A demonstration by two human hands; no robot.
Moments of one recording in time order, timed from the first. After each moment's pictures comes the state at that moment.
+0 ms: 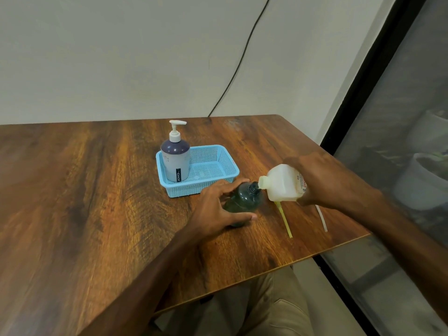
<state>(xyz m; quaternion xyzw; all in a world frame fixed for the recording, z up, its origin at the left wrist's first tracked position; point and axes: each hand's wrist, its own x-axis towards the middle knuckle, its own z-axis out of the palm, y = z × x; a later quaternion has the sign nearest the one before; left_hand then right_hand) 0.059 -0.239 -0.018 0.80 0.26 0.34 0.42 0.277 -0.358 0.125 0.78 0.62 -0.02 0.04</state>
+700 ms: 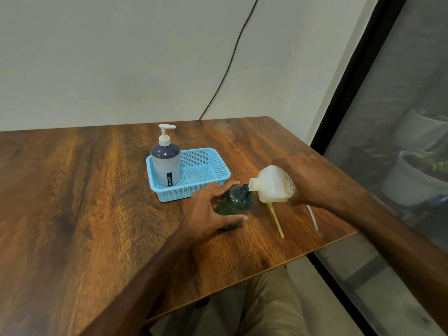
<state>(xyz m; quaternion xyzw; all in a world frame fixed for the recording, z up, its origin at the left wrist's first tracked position) 0.061 -0.235 -0.023 0.81 0.25 0.35 0.41 0.253 -0.367 0.149 0.77 0.63 0.02 0.09</state>
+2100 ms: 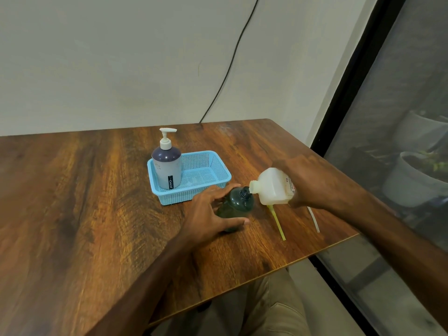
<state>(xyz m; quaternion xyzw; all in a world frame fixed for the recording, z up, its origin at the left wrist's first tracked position) 0.060 -0.235 -0.025 0.82 0.25 0.35 0.39 0.240 -0.369 0.159 0.76 0.64 0.02 0.12</state>
